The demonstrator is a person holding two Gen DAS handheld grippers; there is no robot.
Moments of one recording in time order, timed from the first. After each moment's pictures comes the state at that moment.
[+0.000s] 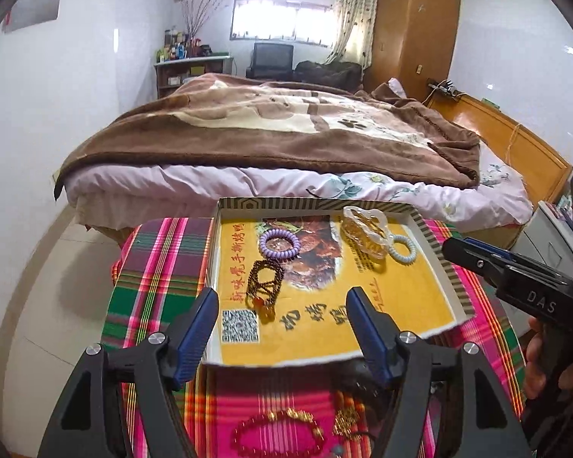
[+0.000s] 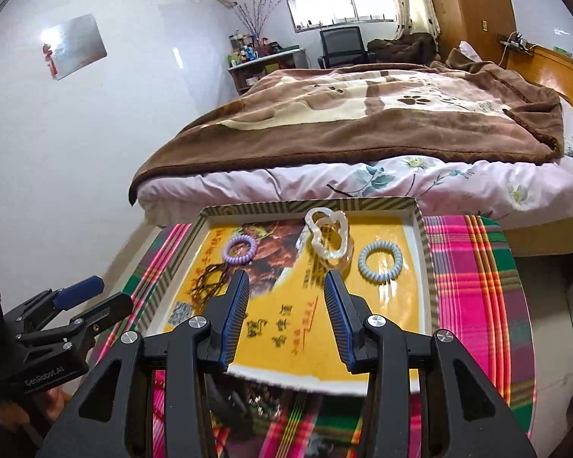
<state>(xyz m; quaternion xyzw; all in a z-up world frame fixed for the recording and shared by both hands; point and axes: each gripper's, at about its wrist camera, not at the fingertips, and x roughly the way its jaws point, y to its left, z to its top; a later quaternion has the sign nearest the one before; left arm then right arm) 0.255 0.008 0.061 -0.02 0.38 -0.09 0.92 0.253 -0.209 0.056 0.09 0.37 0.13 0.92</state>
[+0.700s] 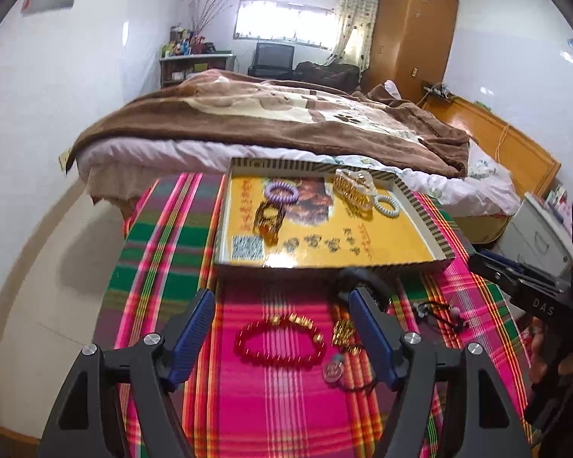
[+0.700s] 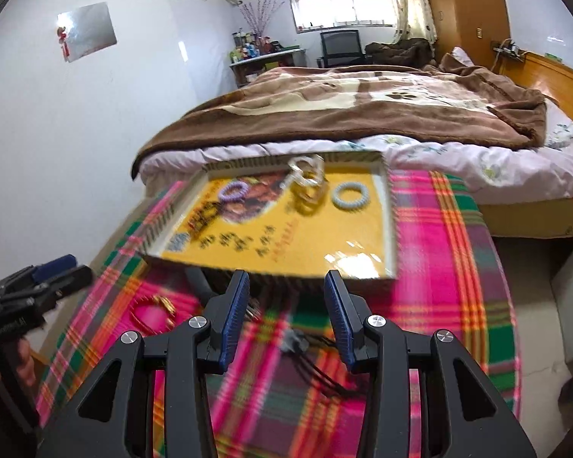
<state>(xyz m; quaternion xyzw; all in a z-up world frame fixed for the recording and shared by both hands) 0.163 0.038 0.036 -0.04 0.38 -0.10 0.92 0.157 -0.244 0.022 0.06 0.37 0.11 0.92</state>
